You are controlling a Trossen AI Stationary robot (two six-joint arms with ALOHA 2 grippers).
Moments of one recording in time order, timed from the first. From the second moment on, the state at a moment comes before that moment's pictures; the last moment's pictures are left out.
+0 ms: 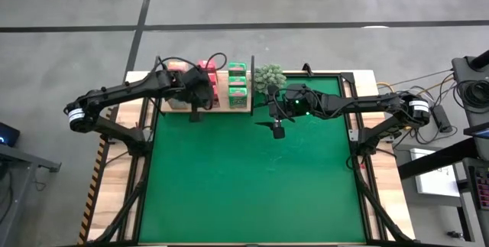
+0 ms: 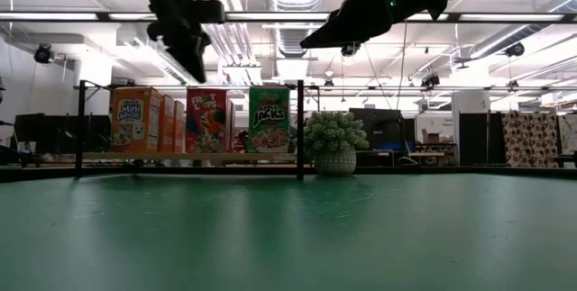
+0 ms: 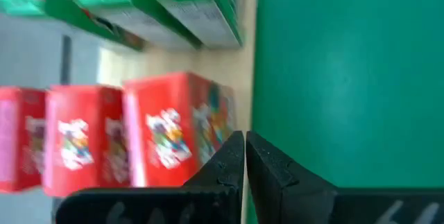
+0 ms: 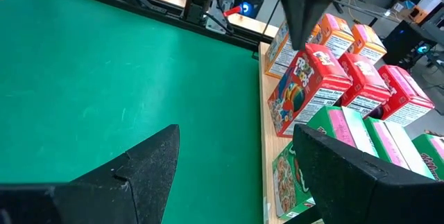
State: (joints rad) left arm 0.41 1.34 1.19 -0.93 -0.11 0.43; right arm -0.22 1.42 0.93 0.12 -0.22 -0.41
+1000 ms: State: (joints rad) left arm 0.42 1.34 1.18 -0.95 -0.31 0.49; right arm -0.22 1.42 0.93 0.12 -0.22 -0.41
